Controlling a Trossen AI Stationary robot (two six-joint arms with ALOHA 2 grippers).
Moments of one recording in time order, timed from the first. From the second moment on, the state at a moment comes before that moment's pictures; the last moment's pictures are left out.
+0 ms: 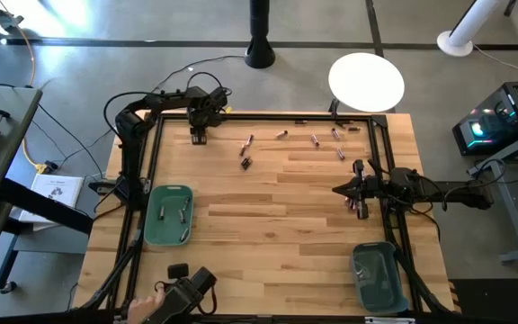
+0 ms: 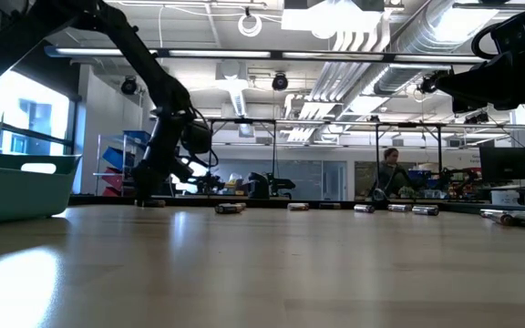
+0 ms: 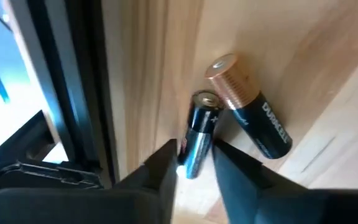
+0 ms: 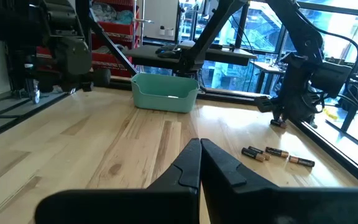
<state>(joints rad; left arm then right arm) 0.89 2.09 1.39 -0.95 -0.39 0.71 0.00 0.03 0.02 -0.01 -0.03 -0.13</state>
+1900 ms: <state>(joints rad) -0.59 1.19 0.87 -1.37 -0.06 -1.87 0.00 0.03 0.02 -0.01 -0.03 -0.13</state>
